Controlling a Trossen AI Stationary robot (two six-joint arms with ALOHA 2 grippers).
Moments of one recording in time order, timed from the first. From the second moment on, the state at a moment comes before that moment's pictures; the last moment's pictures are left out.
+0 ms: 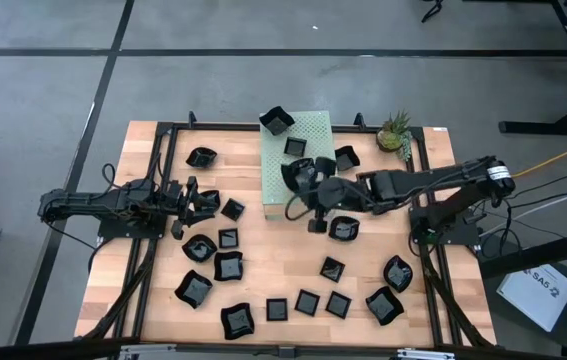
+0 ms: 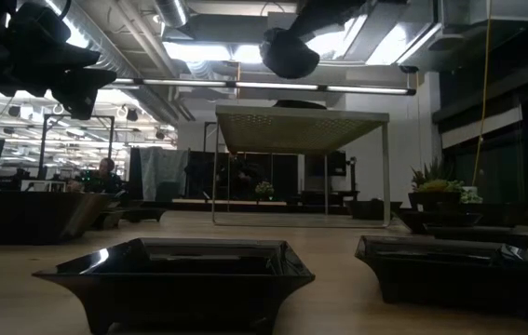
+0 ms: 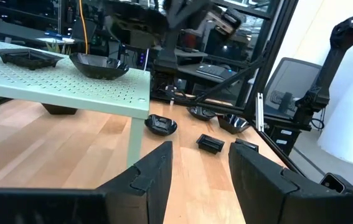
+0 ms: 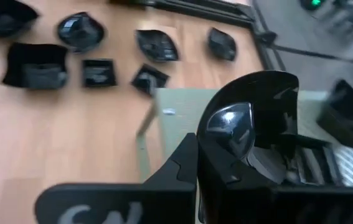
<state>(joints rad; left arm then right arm) 0.02 0.02 0.01 0.03 0.08 -0.25 0.14 1.49 1.36 -0.54 0.44 -0.07</state>
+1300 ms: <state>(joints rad) 0.02 0.02 0.01 0.03 0.08 -0.25 -0.05 1.55 1.36 -0.55 0.41 0.18</state>
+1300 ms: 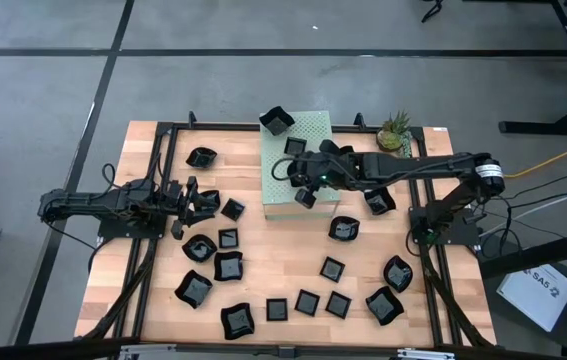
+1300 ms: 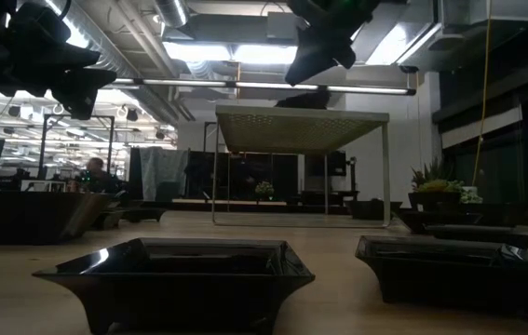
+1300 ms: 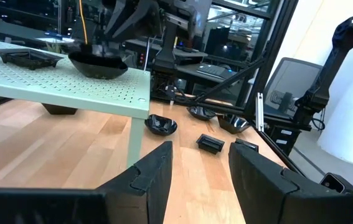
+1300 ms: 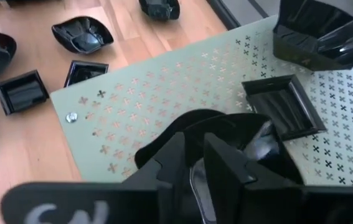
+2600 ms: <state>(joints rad) 0.02 0.02 0.01 0.03 0.08 -0.25 -0.10 1.54 1.42 -0.93 0.33 -0.09</state>
